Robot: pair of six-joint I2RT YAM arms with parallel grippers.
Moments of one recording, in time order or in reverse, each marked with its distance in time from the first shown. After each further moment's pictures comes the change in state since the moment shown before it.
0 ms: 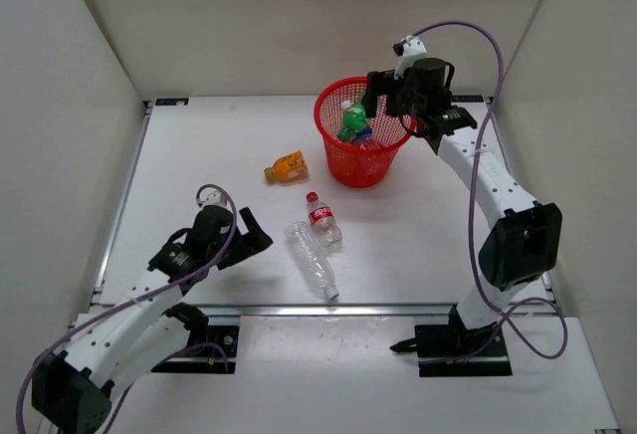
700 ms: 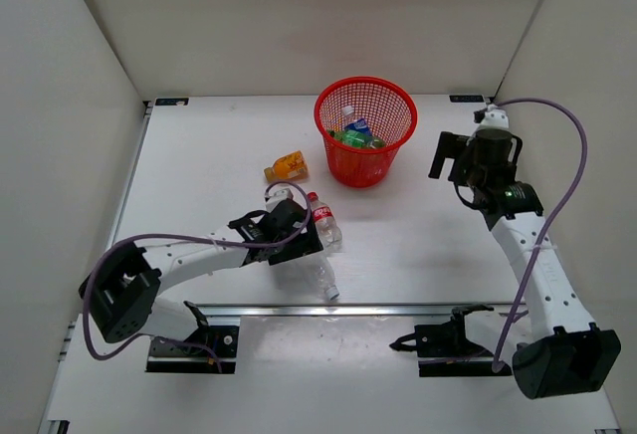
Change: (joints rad) left arm -0.375 0.627 0.208 0.245 -0.108 -0.179; right arm -0.186 -0.615 -0.548 -0.254 0.252 0.117
